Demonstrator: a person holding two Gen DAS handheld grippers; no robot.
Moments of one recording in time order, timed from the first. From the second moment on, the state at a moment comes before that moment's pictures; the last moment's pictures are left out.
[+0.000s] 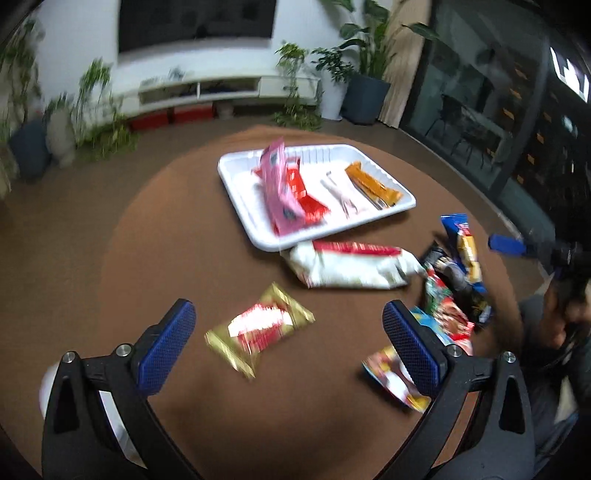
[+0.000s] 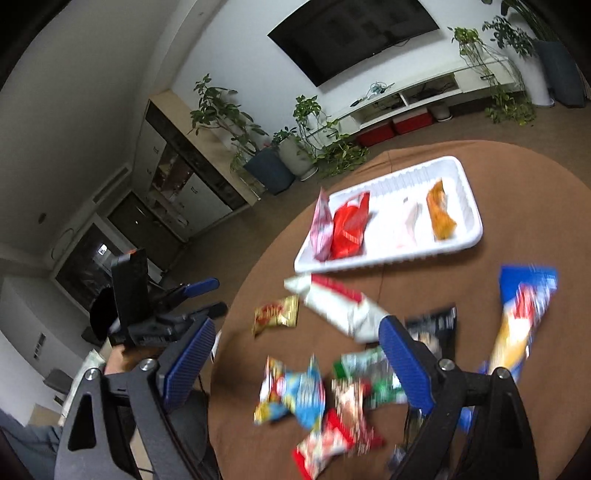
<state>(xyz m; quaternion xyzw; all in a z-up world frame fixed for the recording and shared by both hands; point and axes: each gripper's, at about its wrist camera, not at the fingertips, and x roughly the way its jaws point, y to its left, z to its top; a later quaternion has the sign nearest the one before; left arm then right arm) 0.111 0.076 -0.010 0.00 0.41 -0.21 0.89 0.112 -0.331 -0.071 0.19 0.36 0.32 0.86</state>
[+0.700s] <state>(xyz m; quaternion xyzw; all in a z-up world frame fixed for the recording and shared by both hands) 0.143 0.056 -0.046 0.18 0.47 -0.29 0.81 0.070 -0.274 -0.085 0.01 0.38 0.38 0.84</state>
